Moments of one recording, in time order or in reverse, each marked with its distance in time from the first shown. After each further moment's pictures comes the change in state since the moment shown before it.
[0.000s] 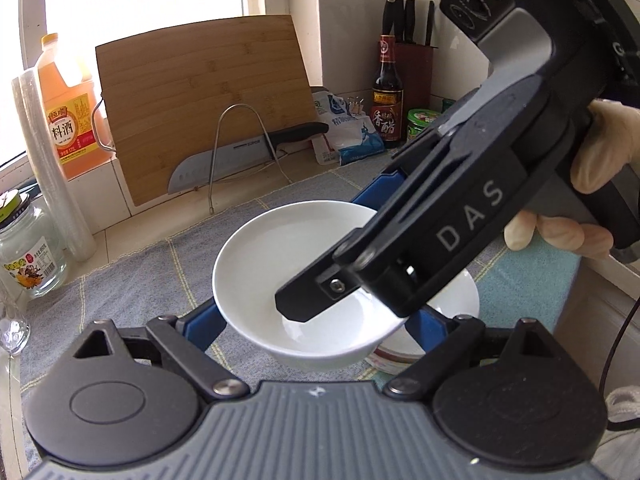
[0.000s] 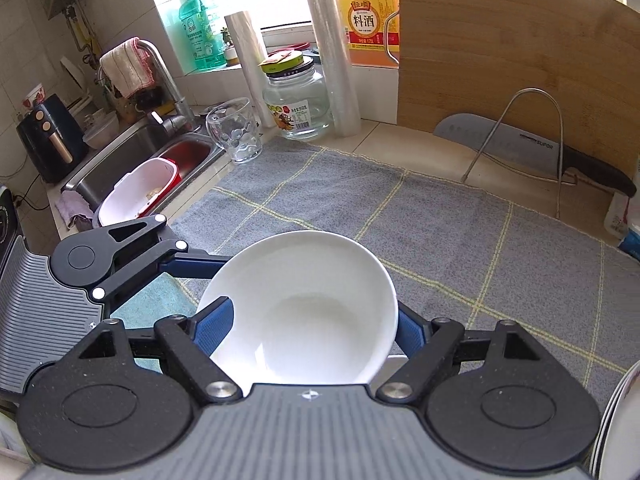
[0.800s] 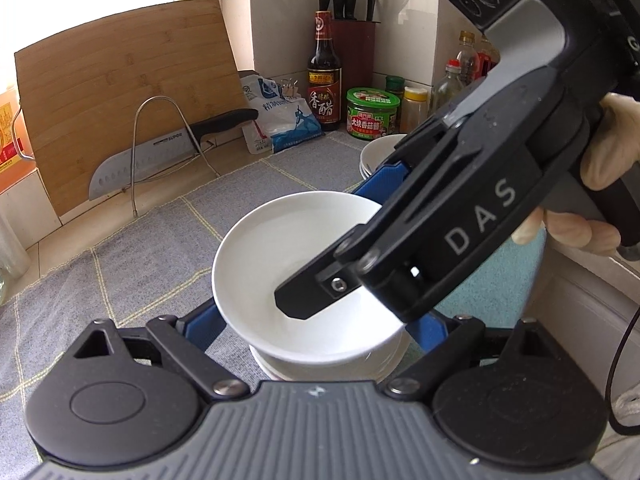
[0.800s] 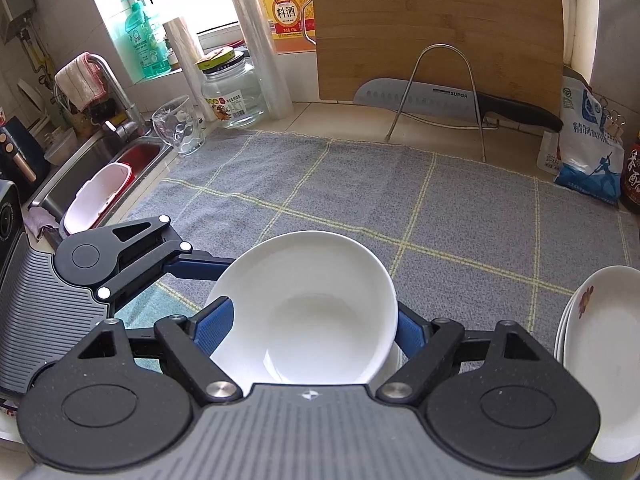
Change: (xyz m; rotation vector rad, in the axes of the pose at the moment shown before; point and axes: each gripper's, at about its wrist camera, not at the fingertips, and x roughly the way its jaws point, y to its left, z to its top) left arm 0.037 -0.029 0.011 0.058 0.050 -0.125; right arm -0.029 -0.037 -0.043 0.107 0.006 -0.096
